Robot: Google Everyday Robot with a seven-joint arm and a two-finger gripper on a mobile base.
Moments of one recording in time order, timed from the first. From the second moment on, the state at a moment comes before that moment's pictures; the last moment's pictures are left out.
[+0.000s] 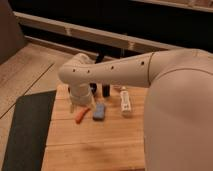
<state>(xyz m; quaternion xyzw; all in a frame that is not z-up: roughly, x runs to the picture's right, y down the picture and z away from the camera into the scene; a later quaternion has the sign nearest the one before) -0.108 0.103 0.703 -0.26 0.23 0.64 0.68</state>
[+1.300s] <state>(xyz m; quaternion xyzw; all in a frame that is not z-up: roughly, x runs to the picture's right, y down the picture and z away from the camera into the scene) -0.059 0.041 0.769 -0.23 0.25 0.64 0.69</state>
